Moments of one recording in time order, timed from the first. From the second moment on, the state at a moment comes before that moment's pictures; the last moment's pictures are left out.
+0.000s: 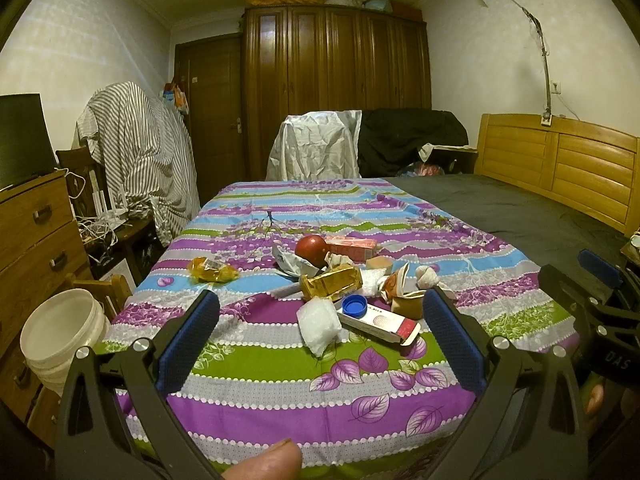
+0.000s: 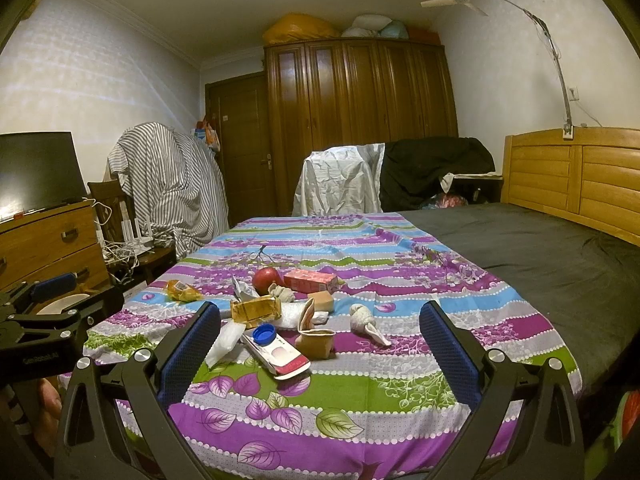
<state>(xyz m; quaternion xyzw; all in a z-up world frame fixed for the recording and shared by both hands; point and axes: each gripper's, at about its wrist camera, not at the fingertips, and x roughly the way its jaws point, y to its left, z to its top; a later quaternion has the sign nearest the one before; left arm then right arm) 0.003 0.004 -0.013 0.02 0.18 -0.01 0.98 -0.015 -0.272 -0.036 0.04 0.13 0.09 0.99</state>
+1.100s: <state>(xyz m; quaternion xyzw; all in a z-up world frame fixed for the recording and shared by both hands) 0.161 0.062 -0.119 -0.08 0.44 -0.08 0.89 0.046 -0.268 -0.099 0.05 0.26 0.18 0.95</state>
